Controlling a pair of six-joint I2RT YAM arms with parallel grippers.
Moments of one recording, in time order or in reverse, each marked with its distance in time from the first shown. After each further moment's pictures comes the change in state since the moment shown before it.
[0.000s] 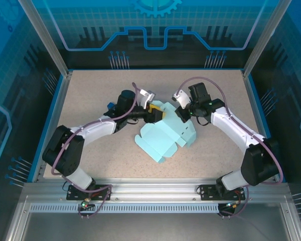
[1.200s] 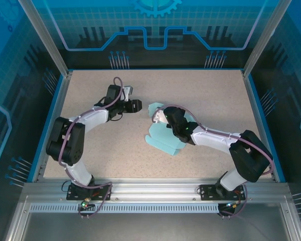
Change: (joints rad) left arm 0.226 0.154 0.123 -0.311 -0.332 -0.024; right arm 0.340 0.087 -0.306 0.661 0.828 -0.603
